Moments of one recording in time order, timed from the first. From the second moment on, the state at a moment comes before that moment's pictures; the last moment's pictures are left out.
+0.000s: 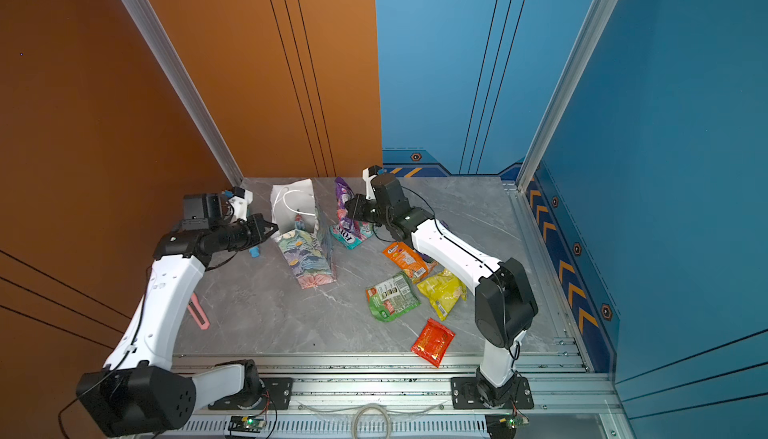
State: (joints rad) left arm 0.12 1.22 1.22 -0.77 0.52 -0.31; right arm 0.65 1.79 1.57 -0.15 -0.25 0.74
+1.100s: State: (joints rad) left arm 0.12 1.22 1.22 -0.77 0.53 -0.33; right arm 0.77 2.28 2.34 0.09 -0.20 0.79
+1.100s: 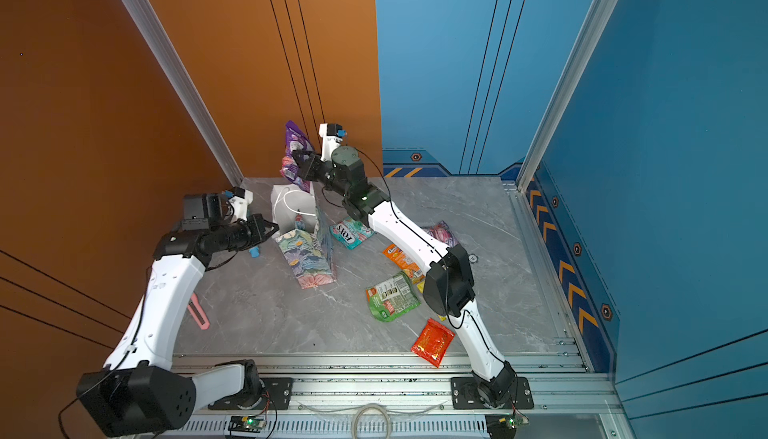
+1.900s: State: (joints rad) left arm 0.12 1.21 1.24 -0.76 0.48 -0.34; right arm 0.80 2.30 2.37 0.10 -0.36 0.87
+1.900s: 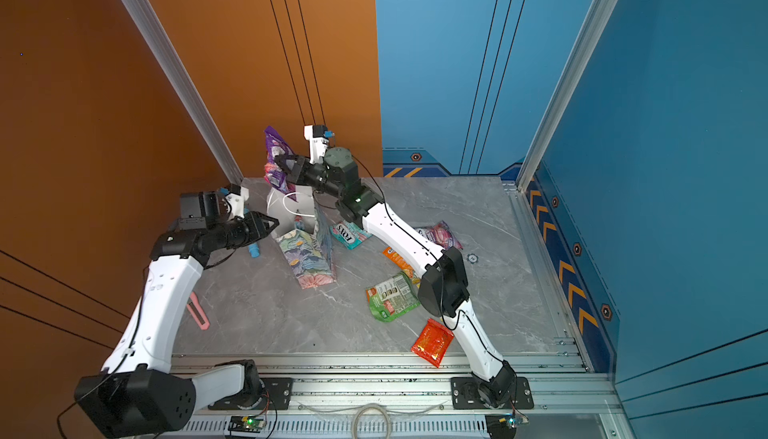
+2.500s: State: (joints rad) left arm 0.12 1.21 1.26 -0.77 0.43 -0.34; right arm 0.83 2.14 2.11 0.17 -0.44 0.96
